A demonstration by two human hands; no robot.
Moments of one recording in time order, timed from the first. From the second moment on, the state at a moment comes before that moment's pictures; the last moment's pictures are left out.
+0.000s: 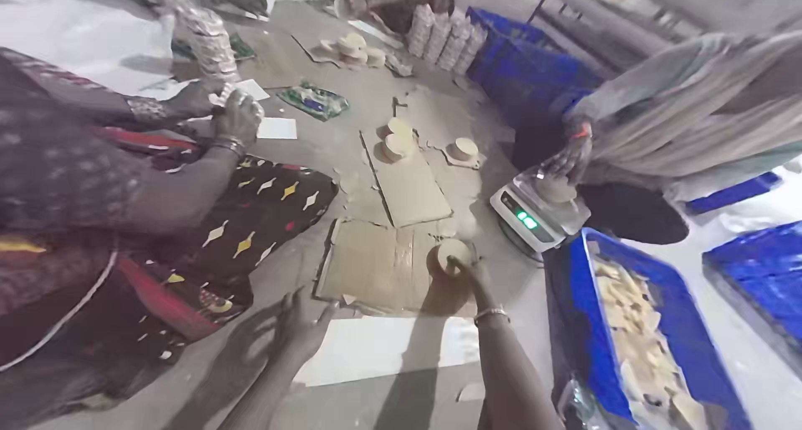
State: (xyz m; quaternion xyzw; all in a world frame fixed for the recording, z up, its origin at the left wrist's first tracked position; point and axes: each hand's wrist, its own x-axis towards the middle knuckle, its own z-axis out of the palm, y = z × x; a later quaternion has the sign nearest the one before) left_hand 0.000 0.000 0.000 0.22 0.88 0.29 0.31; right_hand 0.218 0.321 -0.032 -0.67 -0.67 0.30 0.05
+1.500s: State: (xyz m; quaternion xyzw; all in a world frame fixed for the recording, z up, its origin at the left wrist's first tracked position) left_hand 0.098 0.092 -0.027 -0.08 0.61 0.66 0.43; right_hand 0.225 0.348 -0.022 -0.65 -0.71 0.27 0.03
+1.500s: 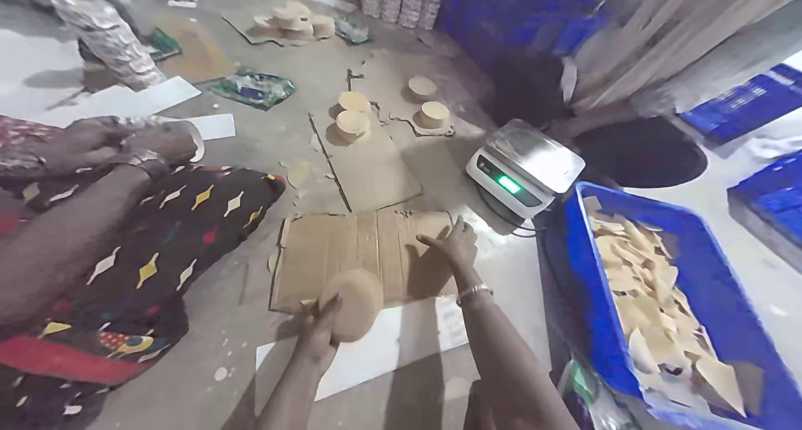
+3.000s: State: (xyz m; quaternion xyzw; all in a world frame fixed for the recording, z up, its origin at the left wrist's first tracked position) left_hand 0.120 0.043 -0.053 -0.02 0.66 0.59 0.46; right_hand 0.383 0.322 0.100 -0.58 -0.40 0.49 0.52
